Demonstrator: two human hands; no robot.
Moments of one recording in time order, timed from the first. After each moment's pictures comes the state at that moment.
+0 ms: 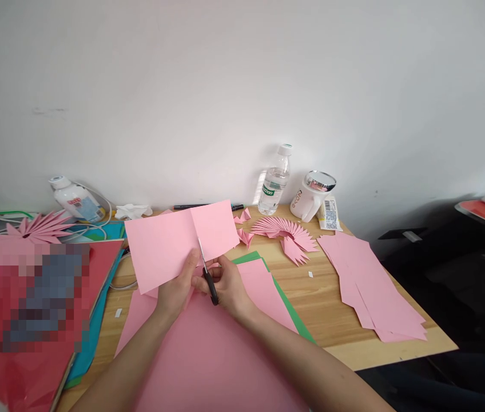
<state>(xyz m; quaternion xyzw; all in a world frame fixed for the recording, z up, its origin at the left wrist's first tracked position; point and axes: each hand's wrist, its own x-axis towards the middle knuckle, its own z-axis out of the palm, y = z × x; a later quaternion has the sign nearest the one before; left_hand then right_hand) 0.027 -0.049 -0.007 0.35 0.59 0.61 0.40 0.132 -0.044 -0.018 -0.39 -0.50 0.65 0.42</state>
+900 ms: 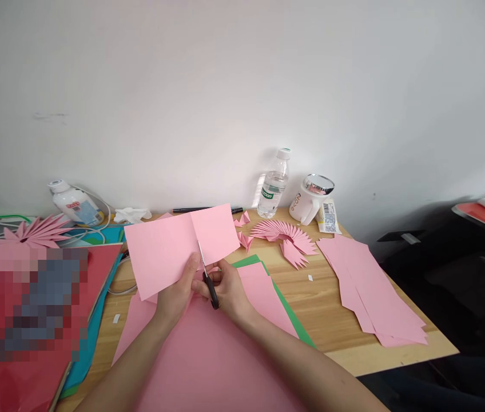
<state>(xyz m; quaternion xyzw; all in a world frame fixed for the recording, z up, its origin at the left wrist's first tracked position) 0.027 -0.050 -0.004 0.32 0.59 0.60 0.43 0.131 -0.044 -0.015 -0.41 -0.52 0.63 0.41</state>
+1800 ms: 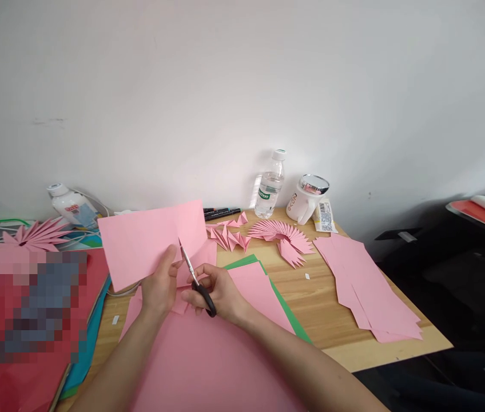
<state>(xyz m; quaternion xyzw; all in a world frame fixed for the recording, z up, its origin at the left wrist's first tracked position) 0.013 -0.037 0.003 0.24 0.50 0.70 0.45 0.133 -0.046 -0.010 -0.32 -0.57 0.68 0.34</state>
